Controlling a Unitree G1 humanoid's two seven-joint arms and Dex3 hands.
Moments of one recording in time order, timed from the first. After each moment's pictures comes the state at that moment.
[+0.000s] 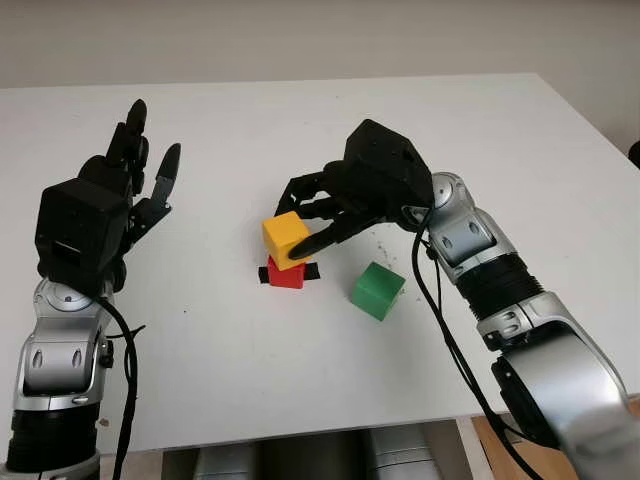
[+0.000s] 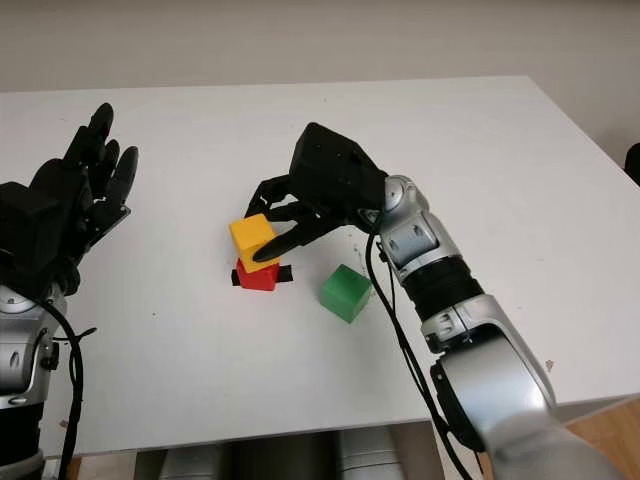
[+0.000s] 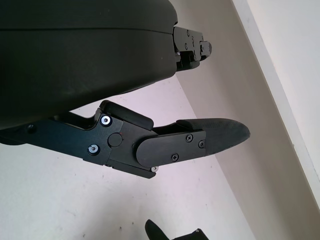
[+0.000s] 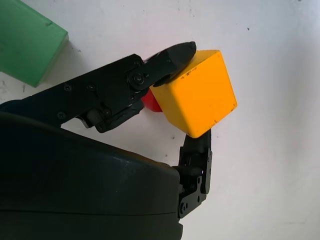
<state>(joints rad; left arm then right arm) -0.31 0.38 0.21 -0.17 0.07 0.37 -0.08 -0.95 -0.28 0.29 0.61 -0.20 0.25 0.75</state>
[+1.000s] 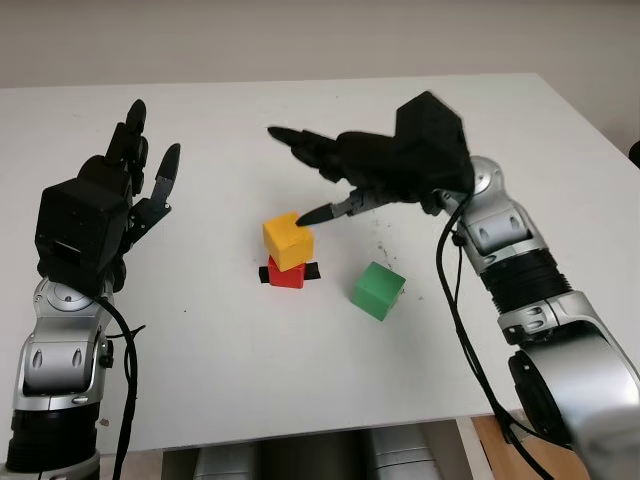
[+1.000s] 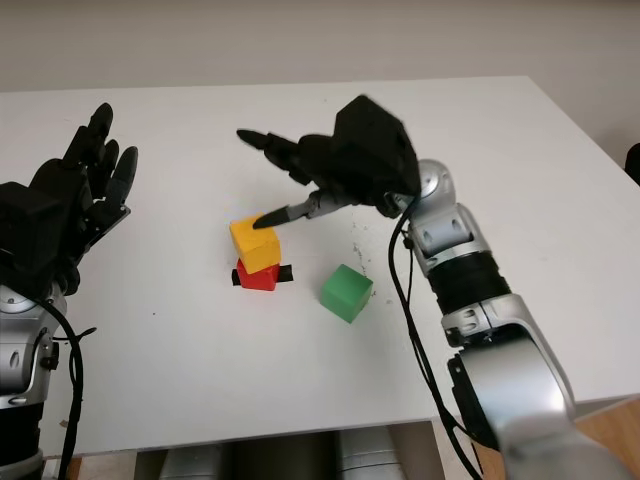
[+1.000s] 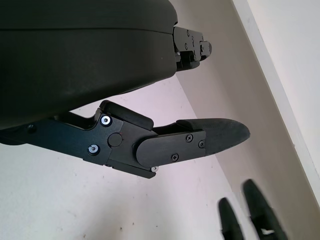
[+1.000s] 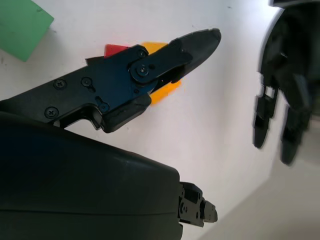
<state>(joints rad) -0.31 0.38 0.21 -0.17 0.07 0.37 -0.08 -0.98 -0.36 0.12 0.54 0.00 0.17 0.81</state>
